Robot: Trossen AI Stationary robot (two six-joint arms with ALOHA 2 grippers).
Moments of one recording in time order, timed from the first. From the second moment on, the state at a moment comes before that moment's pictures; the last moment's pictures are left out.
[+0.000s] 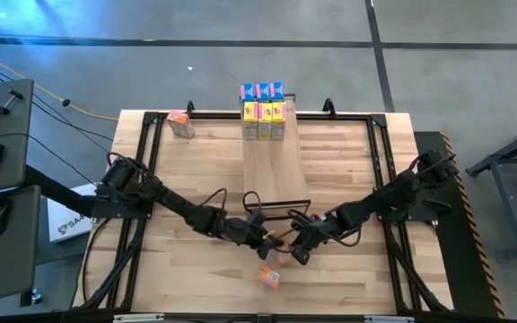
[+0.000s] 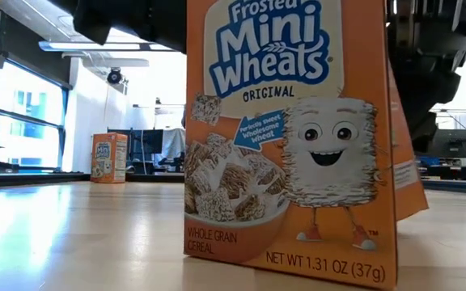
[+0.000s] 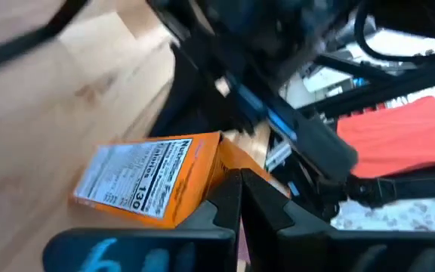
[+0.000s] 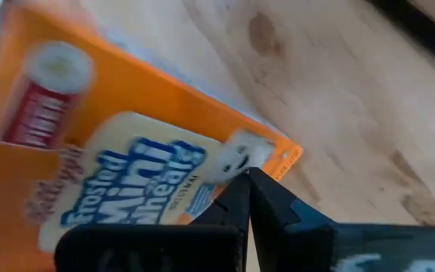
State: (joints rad) left arm -0.36 1.91 1.01 0.51 -0.22 -1.15; right arm 0.44 1.64 0.82 -0.08 0.08 1.03
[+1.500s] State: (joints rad) left arm -0.33 1.91 1.02 0.57 -0.19 -1.06; right arm 0.51 1.50 1.11 -0.44 0.10 0.88
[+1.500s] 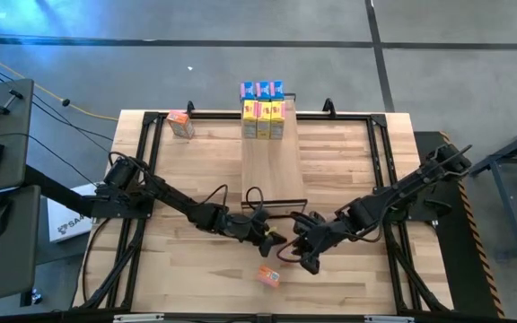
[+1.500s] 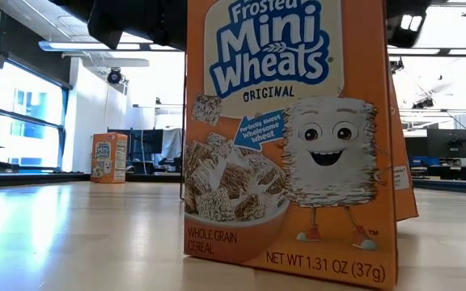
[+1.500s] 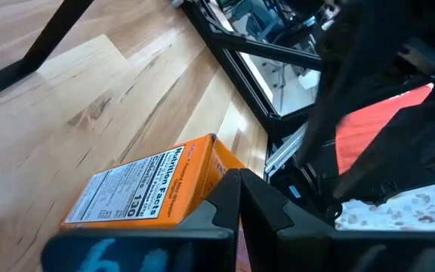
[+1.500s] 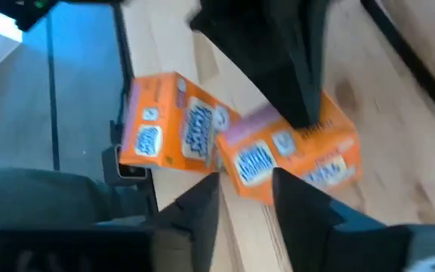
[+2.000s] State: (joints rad) left arm -0.33 1.91 1.02 0.57 -0.19 -1.06; right arm 0.48 1.57 1.11 -0.37 0.07 0.65
